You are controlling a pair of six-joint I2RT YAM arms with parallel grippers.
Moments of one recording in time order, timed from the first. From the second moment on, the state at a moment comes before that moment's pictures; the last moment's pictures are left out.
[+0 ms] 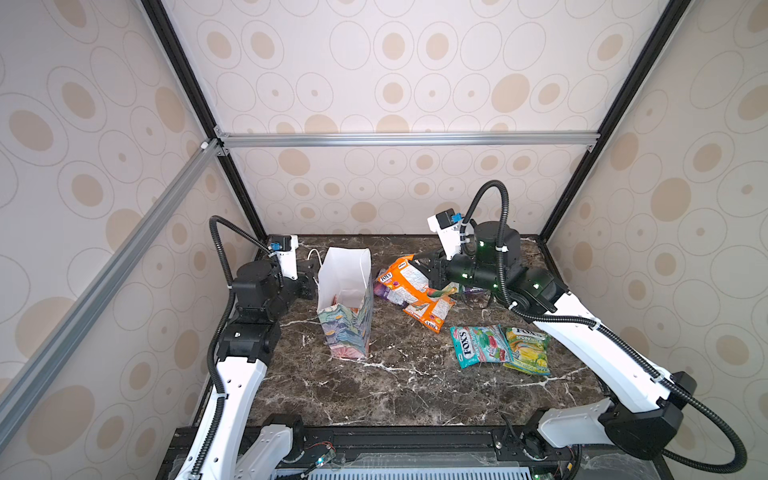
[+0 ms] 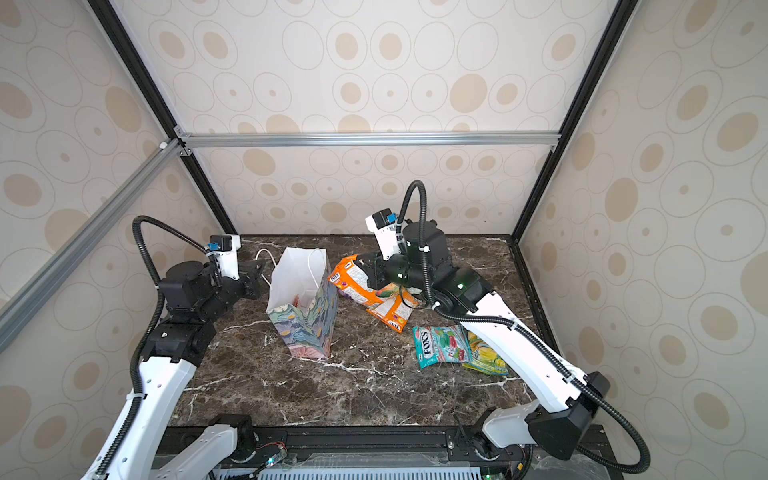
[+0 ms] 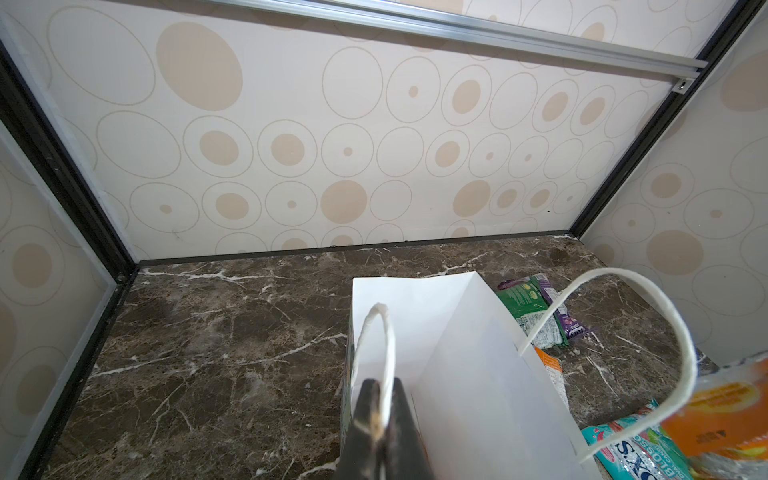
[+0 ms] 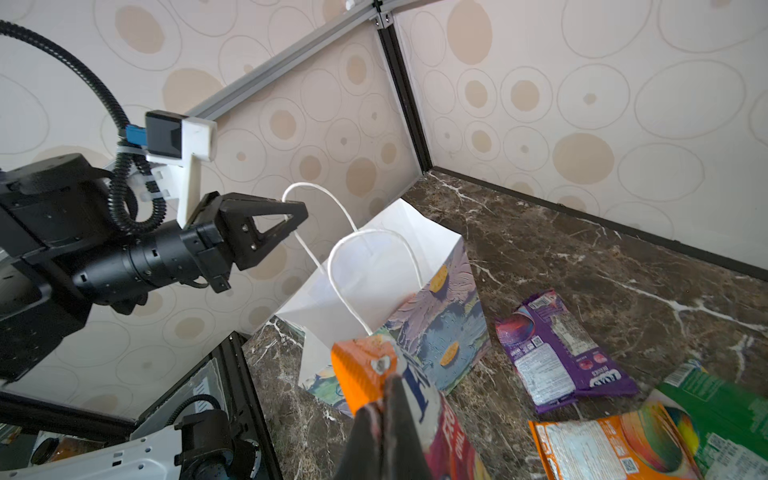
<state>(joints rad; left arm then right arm) -0.05 0.91 1.00 -0.33 0.25 -0.09 0.74 1.37 1.57 -0.49 -0.28 0.28</state>
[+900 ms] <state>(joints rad) -0.05 0.91 1.00 -0.33 0.25 -0.09 0.94 1.63 2.02 -0.56 -0.13 0.15</state>
